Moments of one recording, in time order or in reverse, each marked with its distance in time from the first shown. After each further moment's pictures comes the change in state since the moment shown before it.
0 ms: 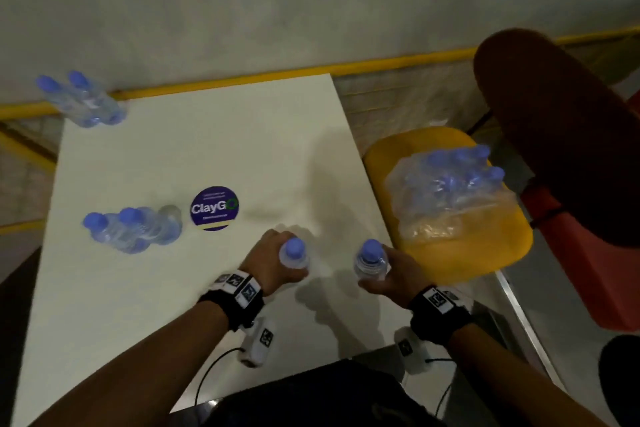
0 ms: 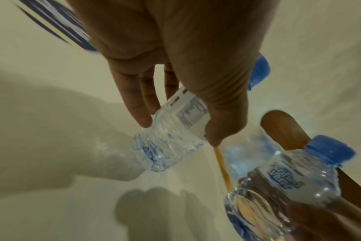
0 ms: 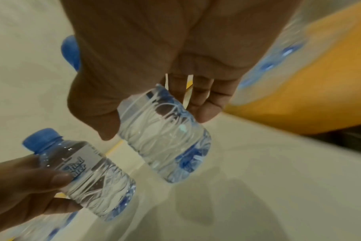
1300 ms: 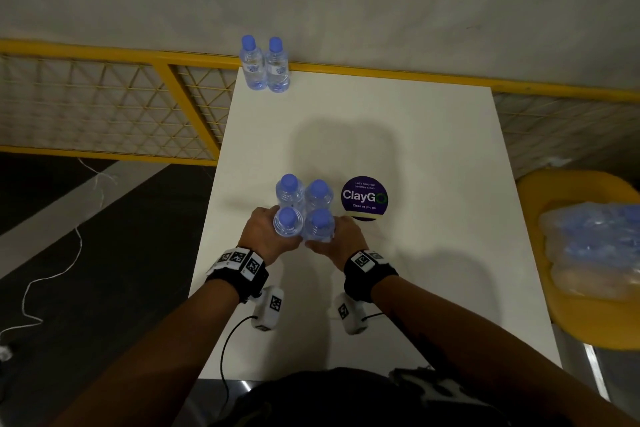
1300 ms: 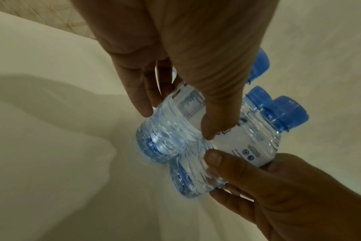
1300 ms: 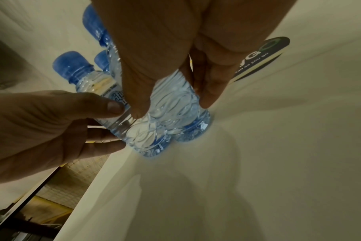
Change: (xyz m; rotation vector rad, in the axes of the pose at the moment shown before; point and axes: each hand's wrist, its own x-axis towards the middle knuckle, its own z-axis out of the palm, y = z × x) left_hand -0.105 -0.253 -0.182 -0.176 0.329 -0.331; right_hand 0.128 -0.282 0.317 -0.165 -0.131 -0.299
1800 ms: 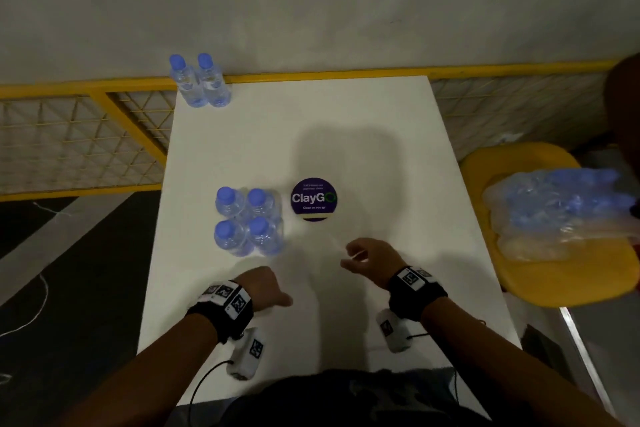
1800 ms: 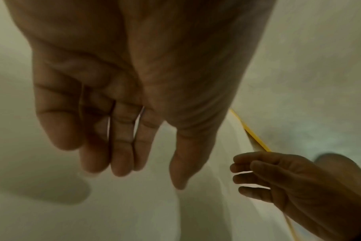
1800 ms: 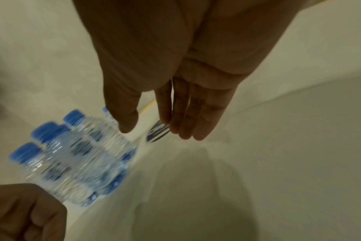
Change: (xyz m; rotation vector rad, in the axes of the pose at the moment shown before) left_hand -0.034 0.035 0.074 0.491 -0.679 -0.164; right_hand -0.088 0.123 -0.100 0.009 -0.120 0.209
